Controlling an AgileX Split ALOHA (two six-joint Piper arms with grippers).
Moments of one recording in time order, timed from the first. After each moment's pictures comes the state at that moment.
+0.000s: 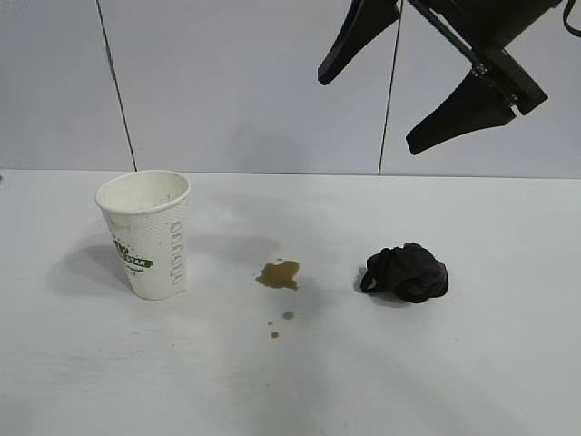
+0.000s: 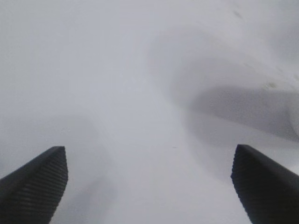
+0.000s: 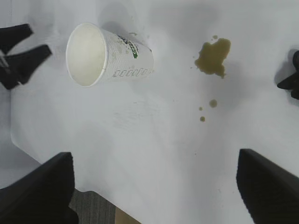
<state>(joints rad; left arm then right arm) 0.36 1.65 -0.96 -1.23 0.45 1.57 0.24 1.59 -1.25 0.67 0.92 -0.12</state>
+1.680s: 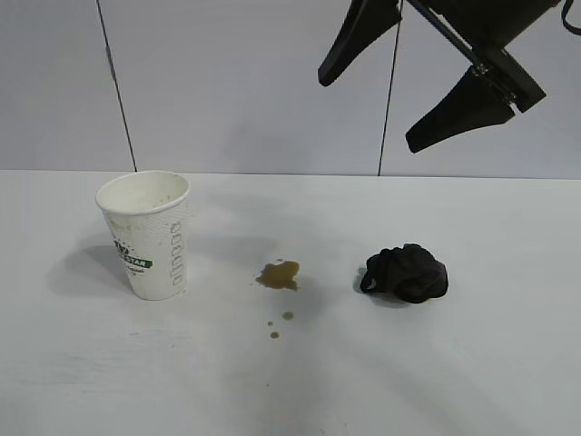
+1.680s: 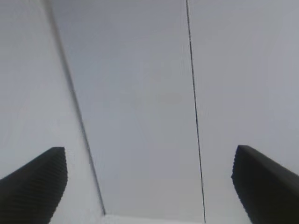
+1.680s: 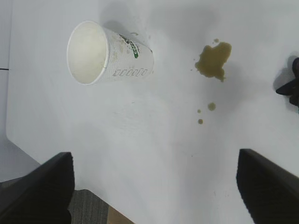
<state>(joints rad) 0.32 0.35 -1.65 -0.16 1.27 0.16 0.24 1.59 -1.25 0.67 0.91 -0.16</state>
